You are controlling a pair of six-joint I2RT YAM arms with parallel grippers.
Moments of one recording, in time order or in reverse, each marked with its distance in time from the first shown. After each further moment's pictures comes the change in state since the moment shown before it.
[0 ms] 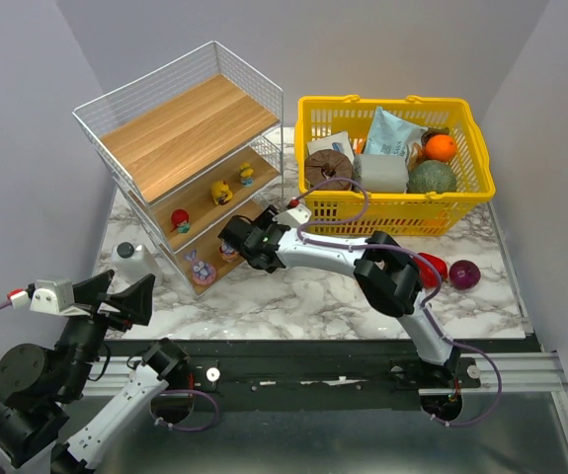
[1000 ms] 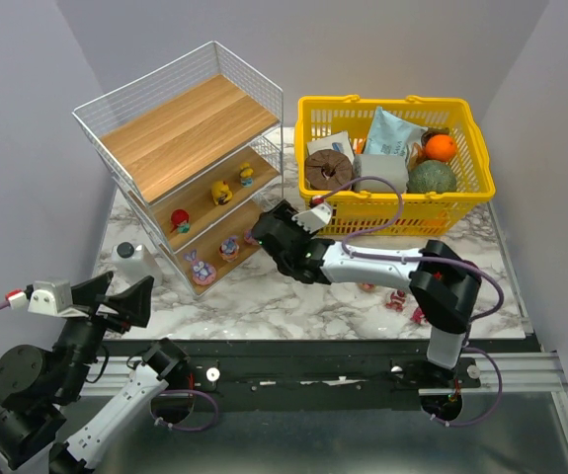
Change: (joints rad) left arm -0.006 0.000 0.011 -0.023 -0.003 -0.007; right arm -0.002 -0.359 -0.467 0.531 -0.094 -0.290
